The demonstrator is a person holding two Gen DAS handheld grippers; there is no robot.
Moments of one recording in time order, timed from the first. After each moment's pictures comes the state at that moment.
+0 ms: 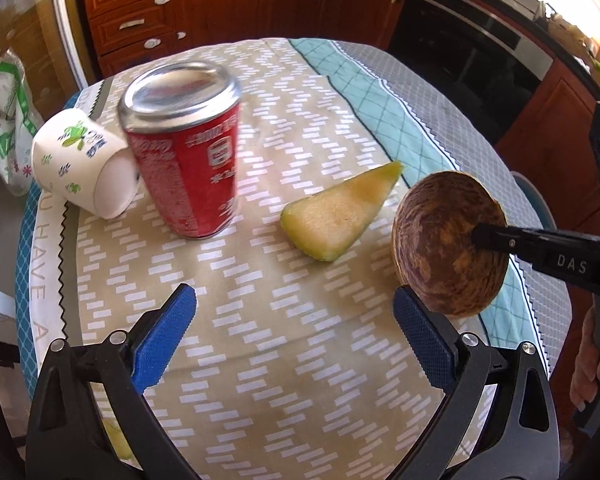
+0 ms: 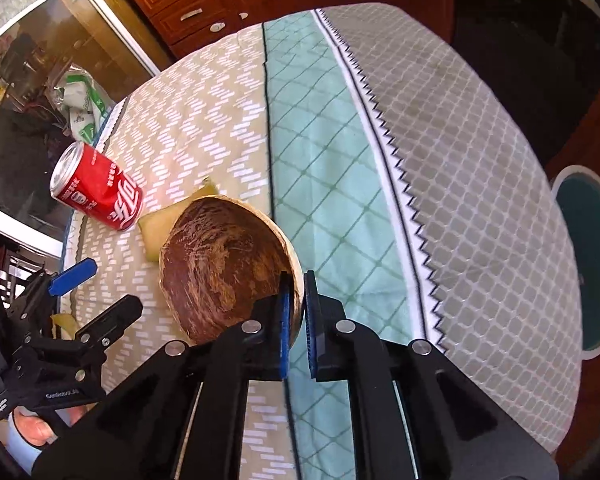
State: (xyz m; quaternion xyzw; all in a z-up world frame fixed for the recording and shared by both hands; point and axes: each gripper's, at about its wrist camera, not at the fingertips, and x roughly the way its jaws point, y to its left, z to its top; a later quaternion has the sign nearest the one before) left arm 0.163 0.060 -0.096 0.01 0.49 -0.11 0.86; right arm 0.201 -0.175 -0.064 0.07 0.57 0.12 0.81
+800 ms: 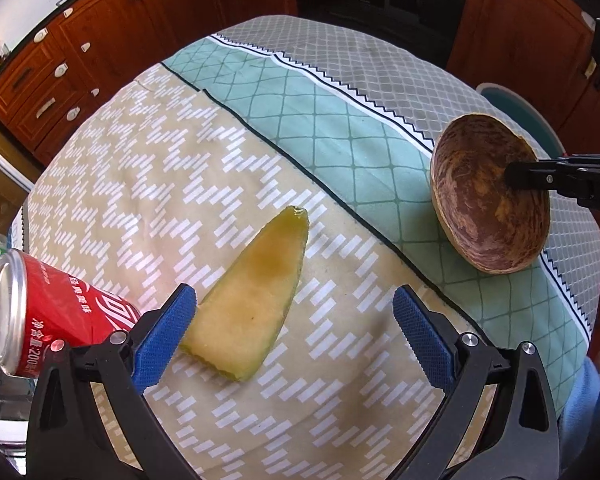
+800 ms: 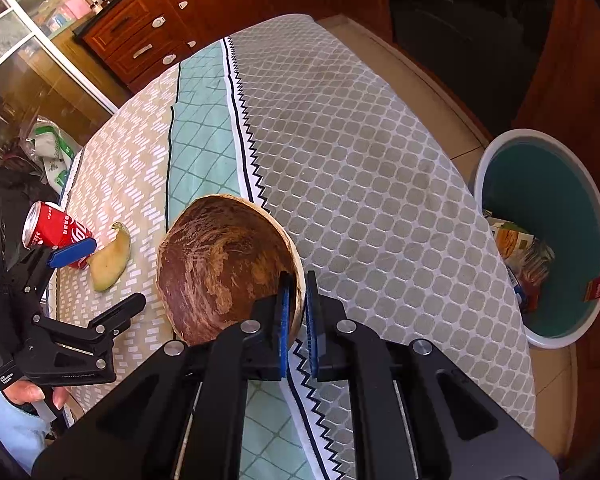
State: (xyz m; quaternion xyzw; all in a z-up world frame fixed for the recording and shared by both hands) left arm 0.215 -0.025 -0.115 0.18 0.51 -0.20 0.82; right arm 0.197 -0.259 -0.070 0.13 0.56 0.07 0.82
